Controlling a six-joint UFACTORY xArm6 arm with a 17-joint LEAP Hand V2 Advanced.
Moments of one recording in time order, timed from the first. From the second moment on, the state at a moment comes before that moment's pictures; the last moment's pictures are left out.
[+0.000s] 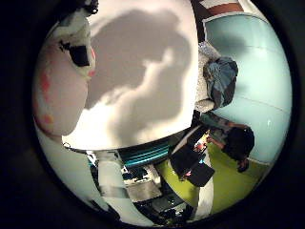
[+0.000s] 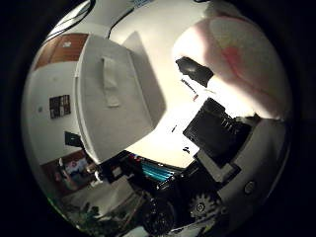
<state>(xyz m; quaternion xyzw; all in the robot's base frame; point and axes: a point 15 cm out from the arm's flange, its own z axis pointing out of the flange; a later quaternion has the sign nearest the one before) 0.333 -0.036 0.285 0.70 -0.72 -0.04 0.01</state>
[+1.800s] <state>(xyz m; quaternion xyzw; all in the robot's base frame) 0.356 0.270 0.428 0.87 -0.48 0.03 -0.07</state>
